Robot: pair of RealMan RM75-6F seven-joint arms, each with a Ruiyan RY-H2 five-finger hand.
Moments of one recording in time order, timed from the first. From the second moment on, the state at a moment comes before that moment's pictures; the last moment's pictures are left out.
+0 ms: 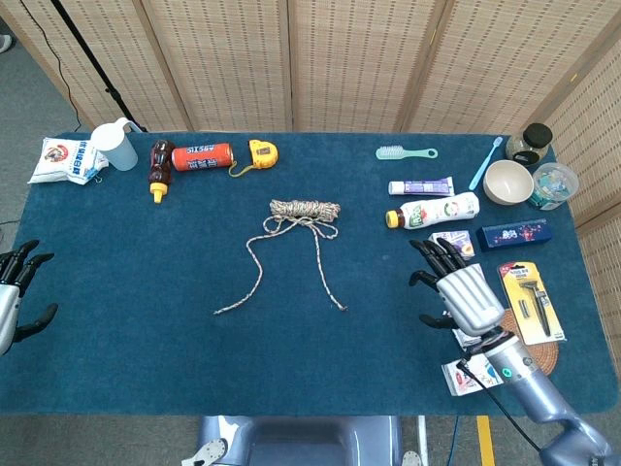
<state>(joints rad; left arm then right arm) -0.15 -1.01 -0.10 -1.70 1.47 1.45 0.08 0.45 -1.21 0.14 -1.60 -1.65 1.17 0.08</state>
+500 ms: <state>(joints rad) -0.19 -1.00 -0.11 -1.70 1.44 1.40 0.09 0.65 -1.36 0.17 -1.46 -1.59 0.99 0.13</state>
